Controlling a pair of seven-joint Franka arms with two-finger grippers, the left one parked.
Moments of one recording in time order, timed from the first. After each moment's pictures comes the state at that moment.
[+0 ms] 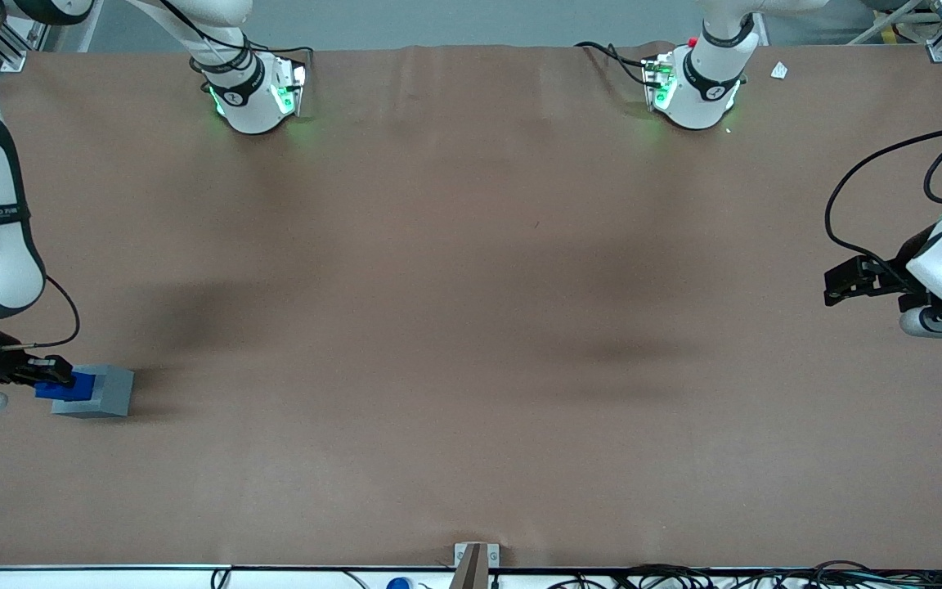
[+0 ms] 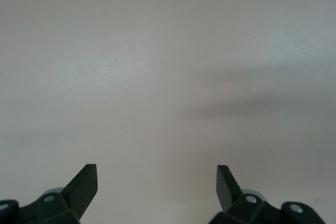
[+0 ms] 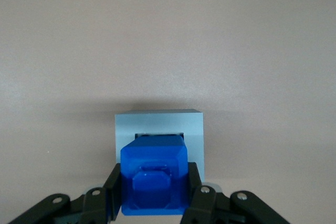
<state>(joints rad) -0.30 0.57 -0.03 -1.62 0.07 2.32 -0.40</state>
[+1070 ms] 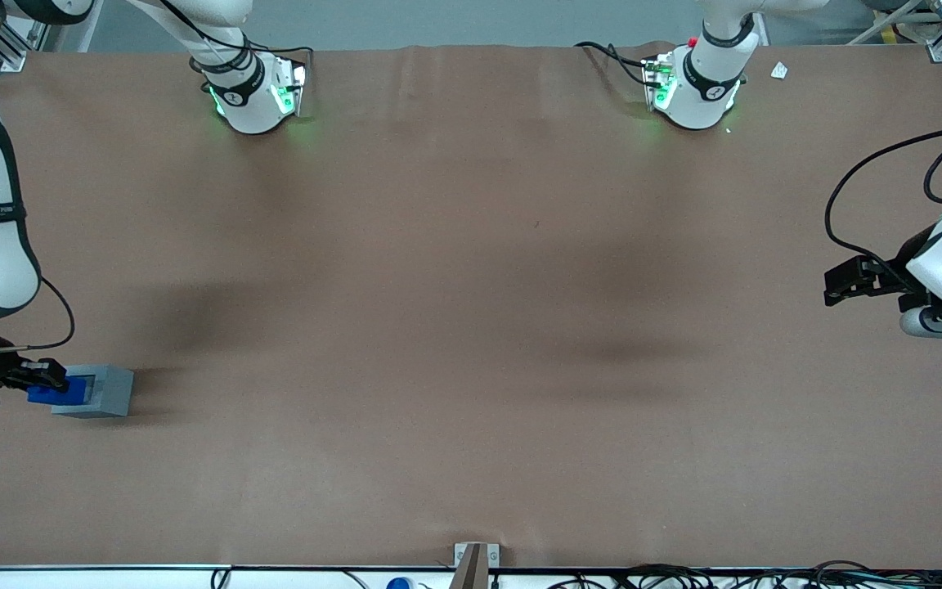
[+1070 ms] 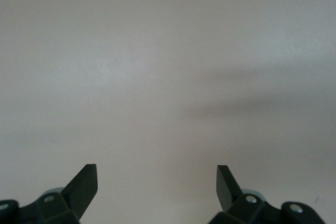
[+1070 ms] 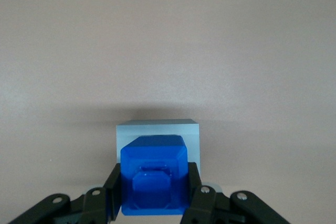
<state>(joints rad) -0.30 0.57 -0.02 -1.59 0.08 2.32 -0.40</state>
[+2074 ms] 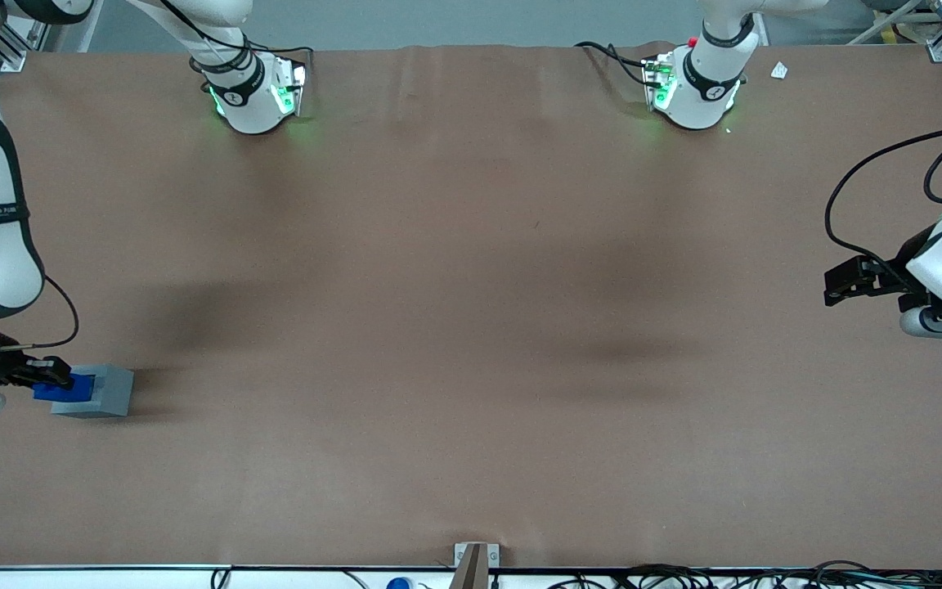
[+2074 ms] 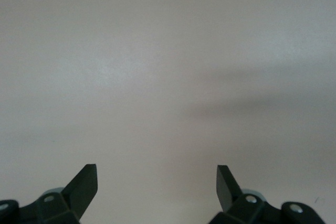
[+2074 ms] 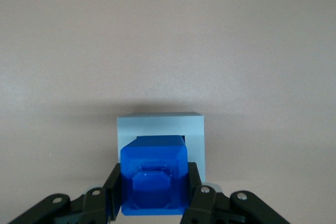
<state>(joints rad) -0.30 0.57 -0.02 -1.62 0.08 2.32 -0.40</state>
